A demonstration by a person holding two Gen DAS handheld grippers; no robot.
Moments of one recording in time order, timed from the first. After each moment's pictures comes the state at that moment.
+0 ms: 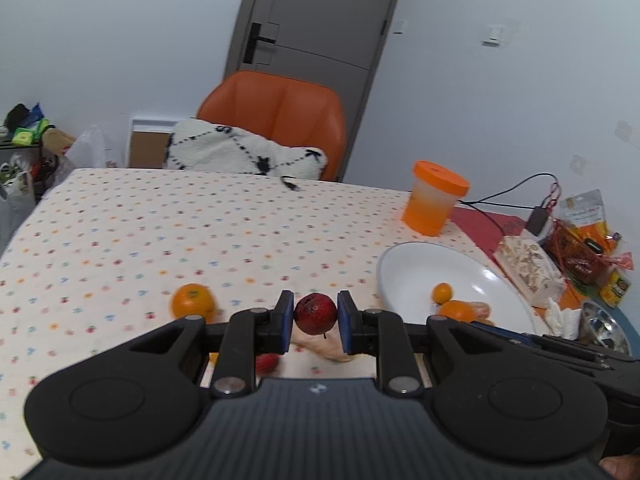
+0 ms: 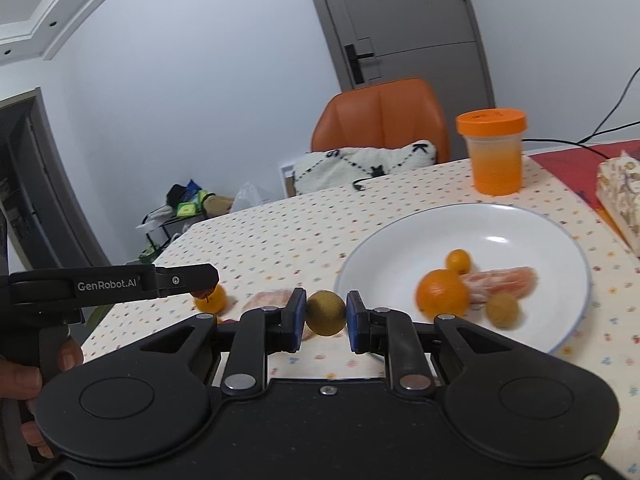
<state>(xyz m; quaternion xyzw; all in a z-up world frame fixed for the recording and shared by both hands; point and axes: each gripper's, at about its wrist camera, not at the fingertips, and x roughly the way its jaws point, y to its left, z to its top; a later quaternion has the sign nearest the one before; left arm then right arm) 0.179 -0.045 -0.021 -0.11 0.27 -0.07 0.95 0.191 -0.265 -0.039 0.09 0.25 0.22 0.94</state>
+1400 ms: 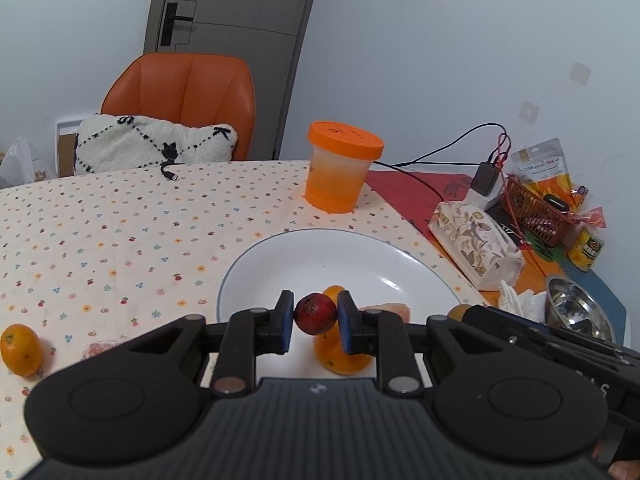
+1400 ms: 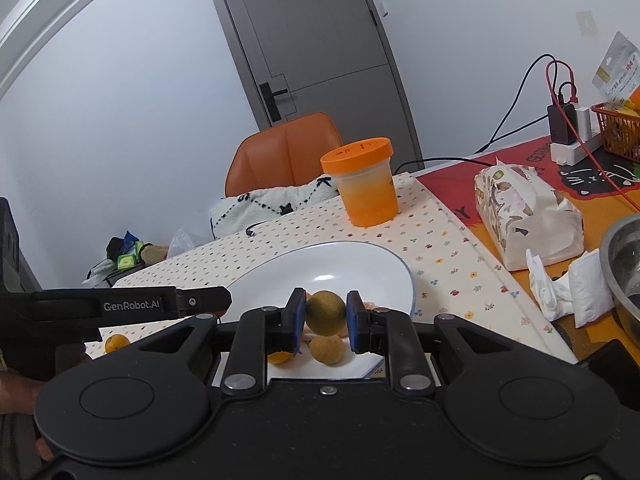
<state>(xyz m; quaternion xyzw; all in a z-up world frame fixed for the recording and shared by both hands) 0.248 -0.155 -0.030 -0.07 0.30 -0.15 0.94 0.203 -0.364 -0.044 0.13 0.22 0.12 0.96</state>
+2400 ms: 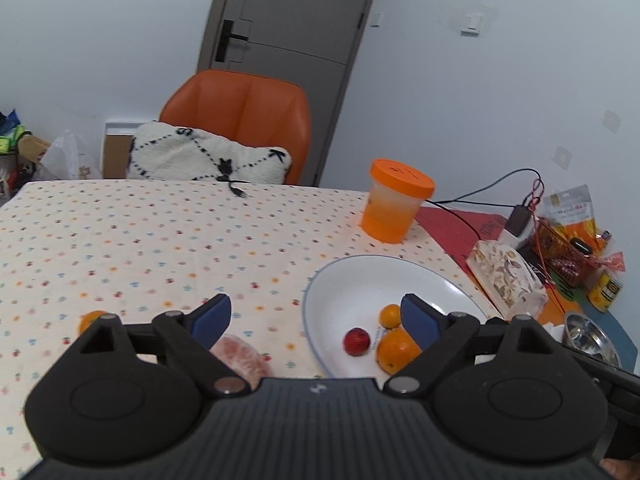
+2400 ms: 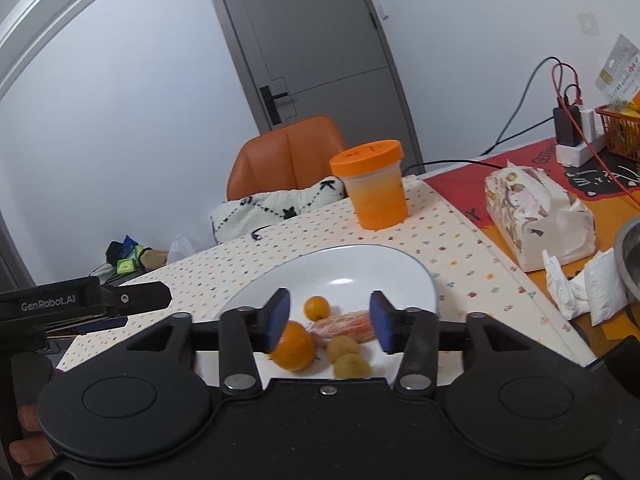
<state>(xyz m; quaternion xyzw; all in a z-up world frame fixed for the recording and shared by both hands) 0.217 -0.102 -0.012 -0.10 0.27 -0.08 0.95 0.203 -0.346 -0.040 0.14 0.22 0.12 0.96</state>
